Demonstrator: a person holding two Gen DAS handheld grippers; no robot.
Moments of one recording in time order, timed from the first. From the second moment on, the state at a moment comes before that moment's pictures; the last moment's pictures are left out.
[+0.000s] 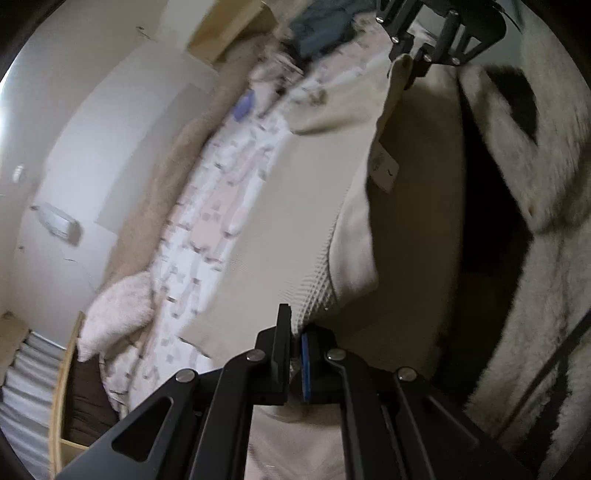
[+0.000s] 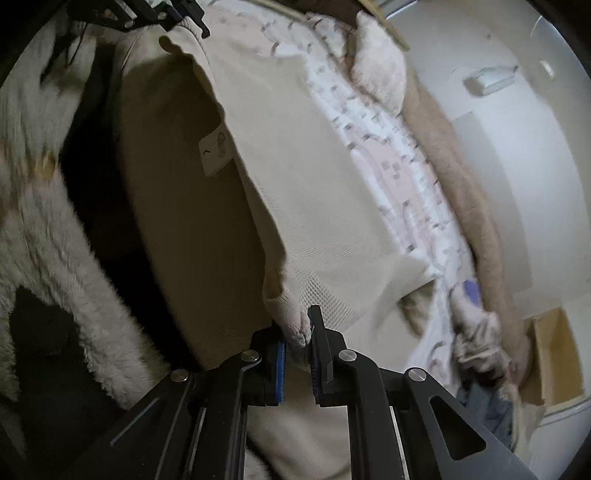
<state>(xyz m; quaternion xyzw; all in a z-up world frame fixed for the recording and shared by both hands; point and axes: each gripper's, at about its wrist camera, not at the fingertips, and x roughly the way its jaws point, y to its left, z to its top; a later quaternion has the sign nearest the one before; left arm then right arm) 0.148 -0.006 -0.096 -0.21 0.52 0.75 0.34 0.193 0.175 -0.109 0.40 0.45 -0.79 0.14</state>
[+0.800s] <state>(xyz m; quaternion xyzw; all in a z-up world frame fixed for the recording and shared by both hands) 0.044 -0.010 0.005 -0.39 0.23 0.81 0.38 0.100 0.295 -0.013 0.46 -0.02 -0.88 0.11</state>
